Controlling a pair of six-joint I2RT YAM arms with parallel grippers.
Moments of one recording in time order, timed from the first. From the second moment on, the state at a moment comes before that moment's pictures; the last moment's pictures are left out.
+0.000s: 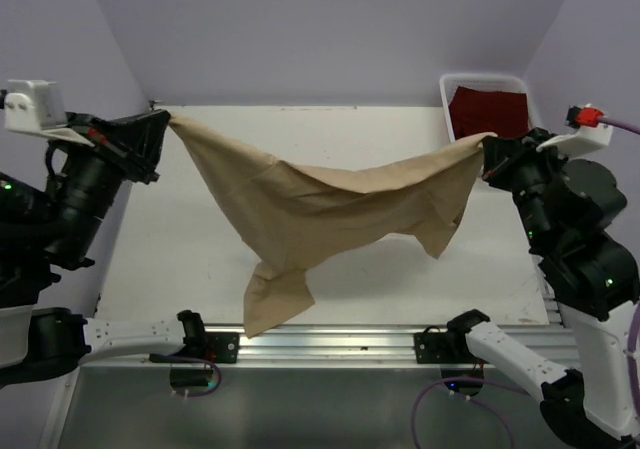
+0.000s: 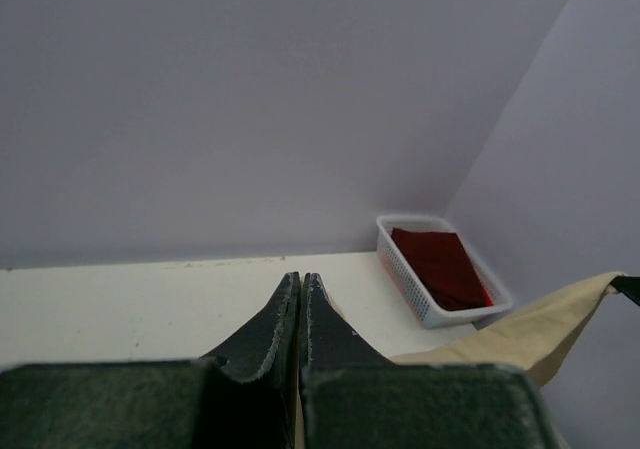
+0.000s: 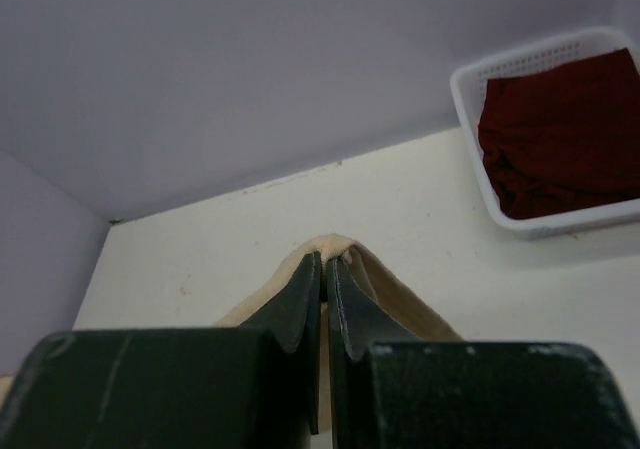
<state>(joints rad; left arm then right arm) -1.15 0.96 1.90 -0.70 -0.85 -0.12 0.42 0.86 1.54 -0.77 0.43 0.44</state>
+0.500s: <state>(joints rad) -0.86 0.95 2.02 -0.67 -0.30 -0.04 0.42 0.61 1.66 -0.71 0.40 0.24</state>
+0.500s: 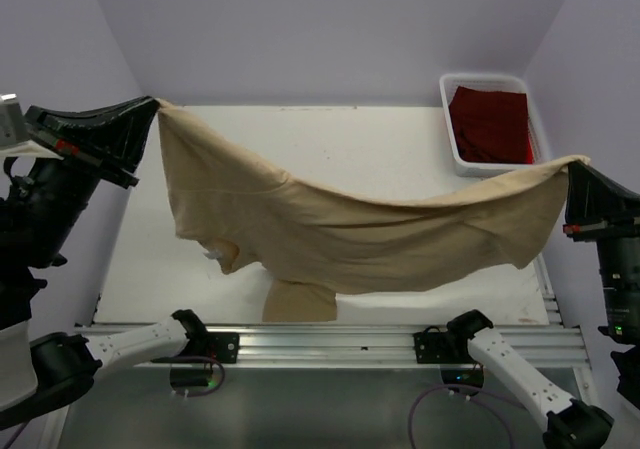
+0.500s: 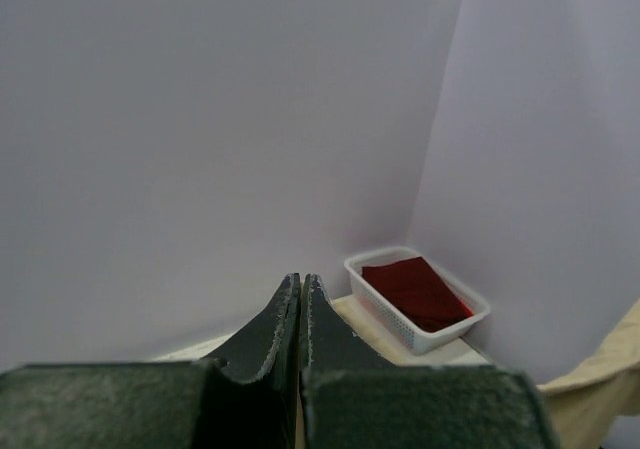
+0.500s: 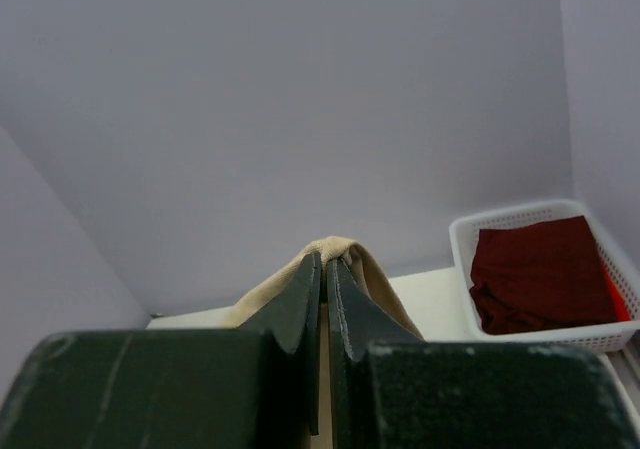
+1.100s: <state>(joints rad) -0.37 1.64 2.06 -0.60 -0.21 -0.01 0.42 1.36 1.72 -0.73 0.47 0.14</state>
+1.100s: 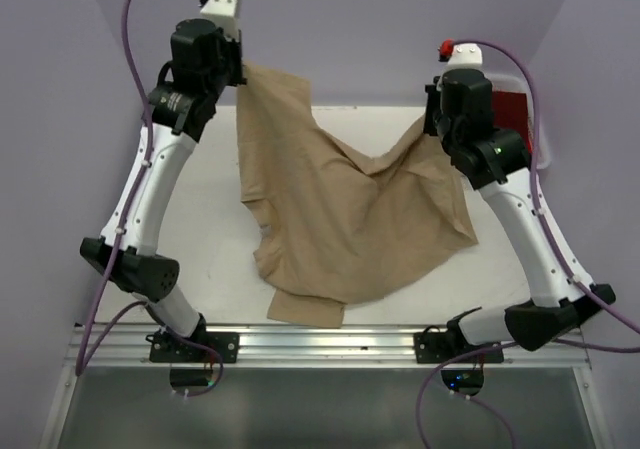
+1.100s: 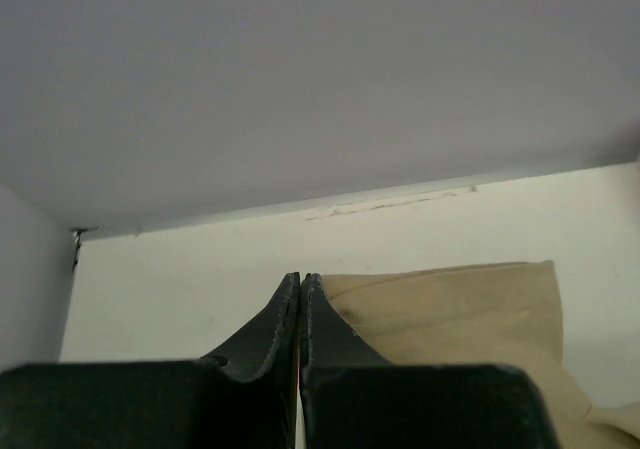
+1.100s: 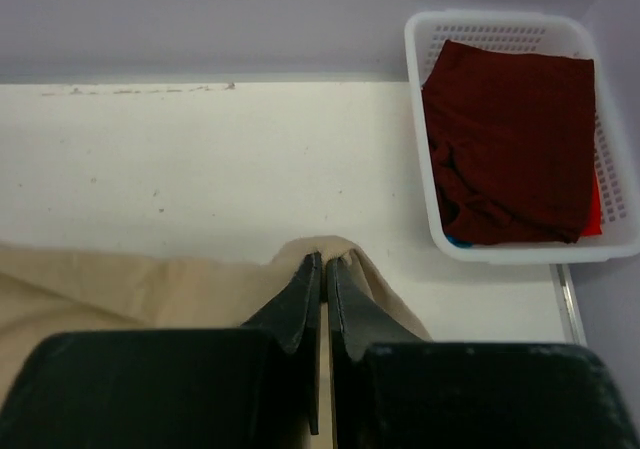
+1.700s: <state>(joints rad) -0.14 1.22 1.71 -0.51 -0.11 -0.02 0.36 1.15 1.58 -0.51 0.32 0.01</state>
